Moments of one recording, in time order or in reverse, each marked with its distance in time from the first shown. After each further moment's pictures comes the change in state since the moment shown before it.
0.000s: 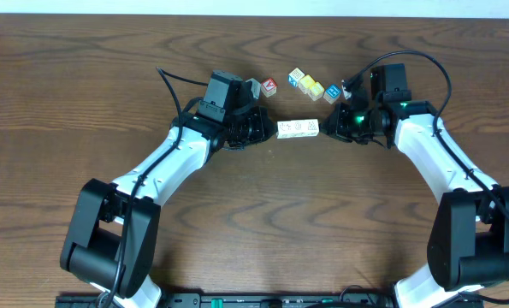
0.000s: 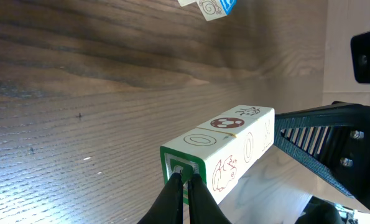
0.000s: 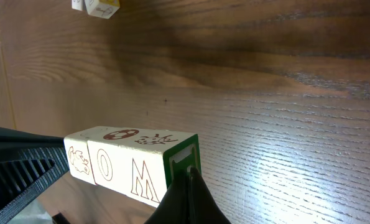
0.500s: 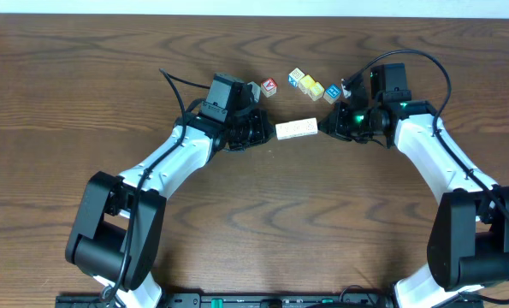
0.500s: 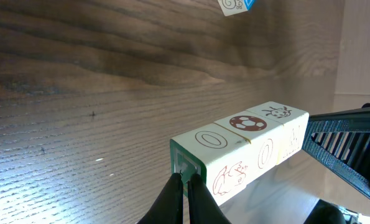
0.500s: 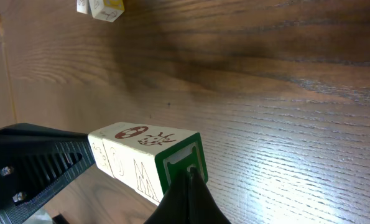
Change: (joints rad) left arm 0.000 0.037 0.000 0.002 -0.012 0.000; right arm 0.001 0.000 0.000 0.013 -0.003 0.000
